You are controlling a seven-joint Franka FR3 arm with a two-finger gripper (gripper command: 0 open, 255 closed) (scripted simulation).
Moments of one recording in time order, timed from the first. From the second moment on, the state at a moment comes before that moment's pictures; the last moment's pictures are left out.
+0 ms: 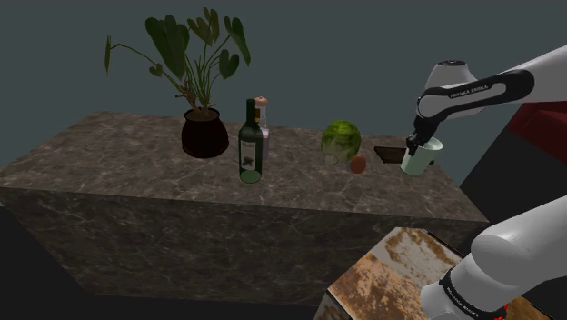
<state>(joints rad) -0.31 -0.28 -0.32 -2.44 -0.32 2.25 -0.28</state>
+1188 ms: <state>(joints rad) -0.30 -0.28 -0.31 -2.21 -0.28 2.02 -0.35</state>
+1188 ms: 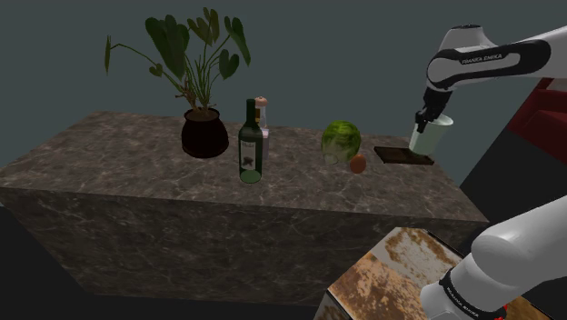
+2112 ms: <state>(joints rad) -0.33 0.11 -0.40 -1.74 -0.12 1.94 -0.54</state>
